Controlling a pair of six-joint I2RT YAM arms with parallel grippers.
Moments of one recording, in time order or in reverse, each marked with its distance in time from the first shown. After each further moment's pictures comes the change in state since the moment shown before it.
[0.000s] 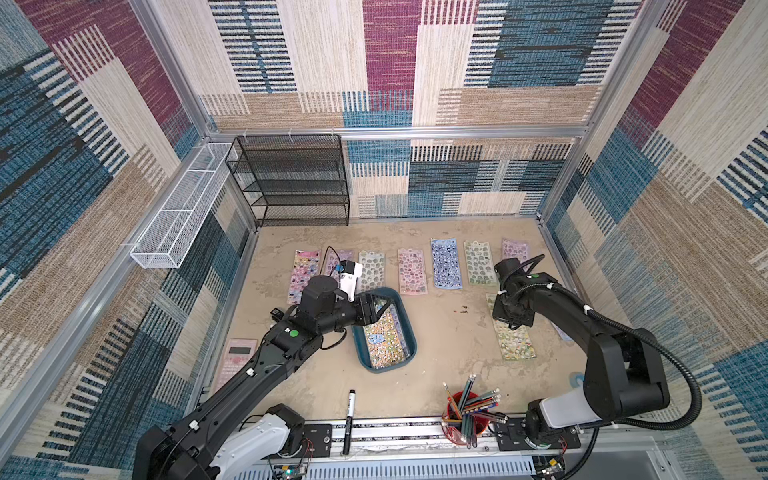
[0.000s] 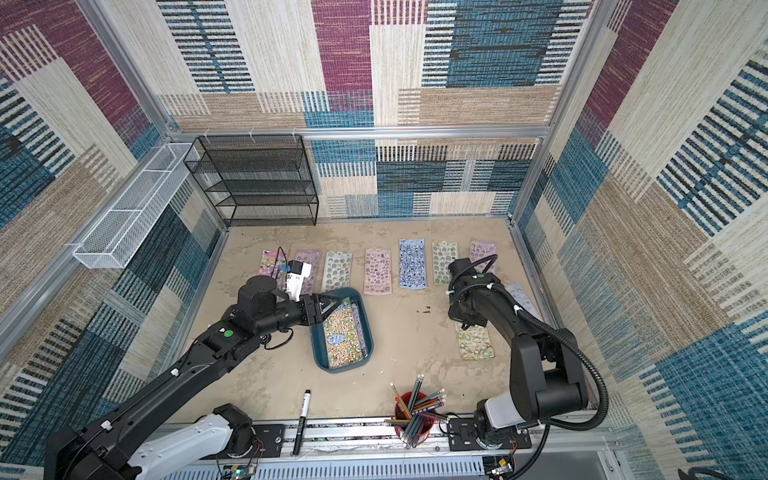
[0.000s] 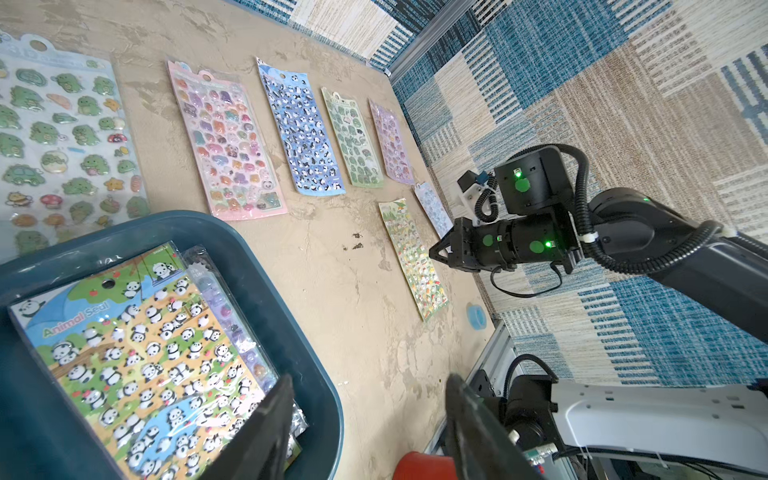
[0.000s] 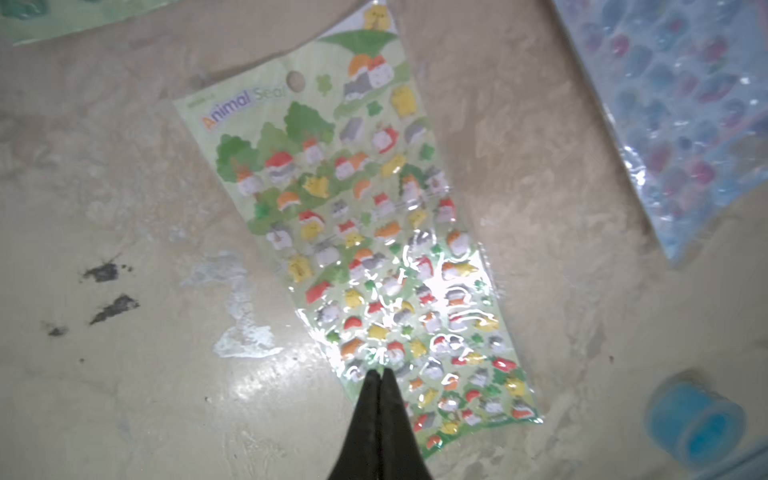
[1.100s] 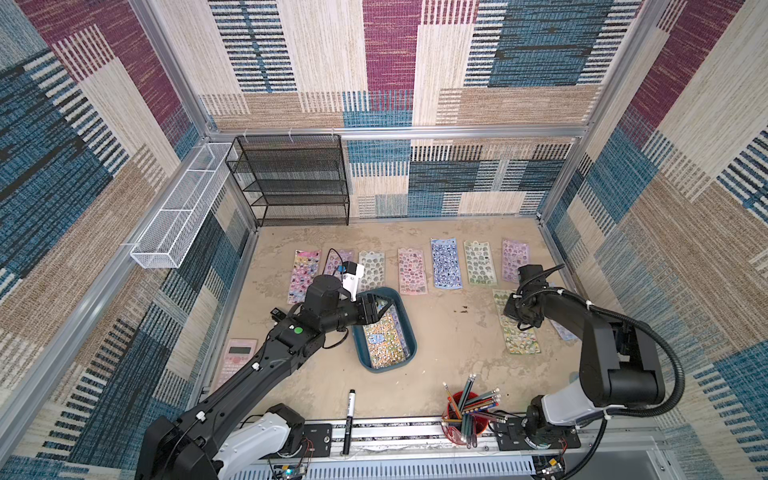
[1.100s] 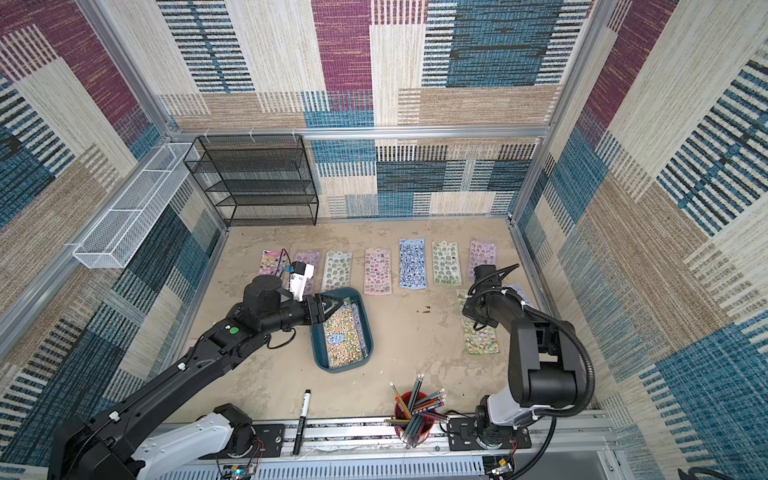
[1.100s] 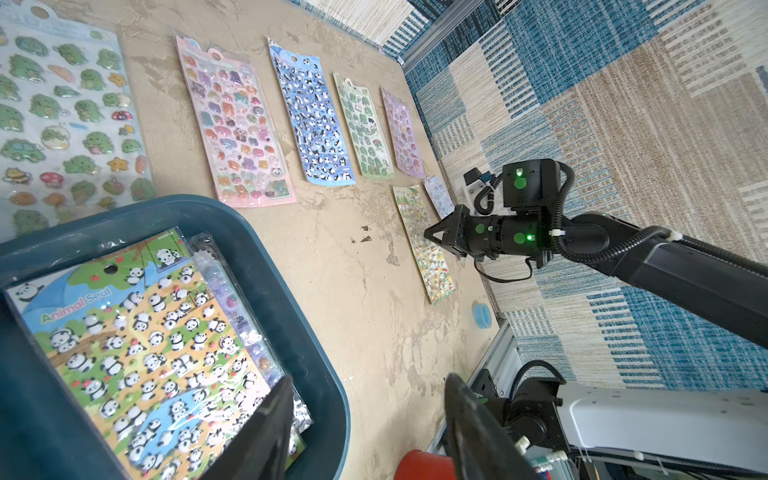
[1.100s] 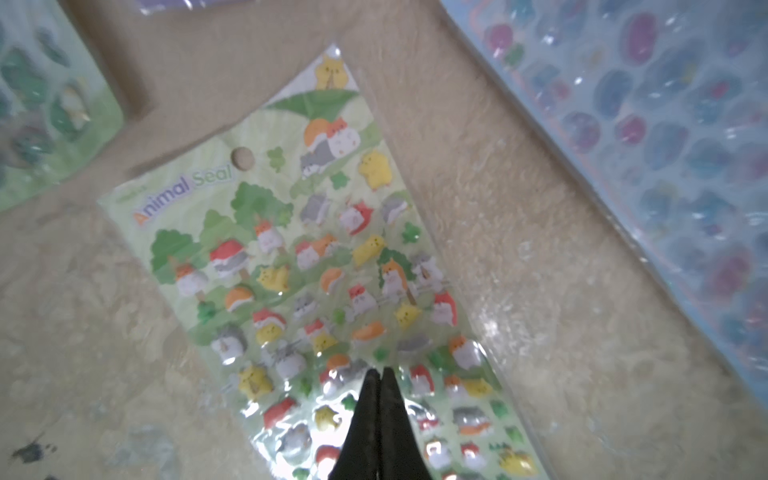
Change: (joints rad) left arm 0.002 0.037 0.014 -0.005 -0.003 -0.011; right arm -0.225 0.013 -0.126 0.333 -0.068 -0.103
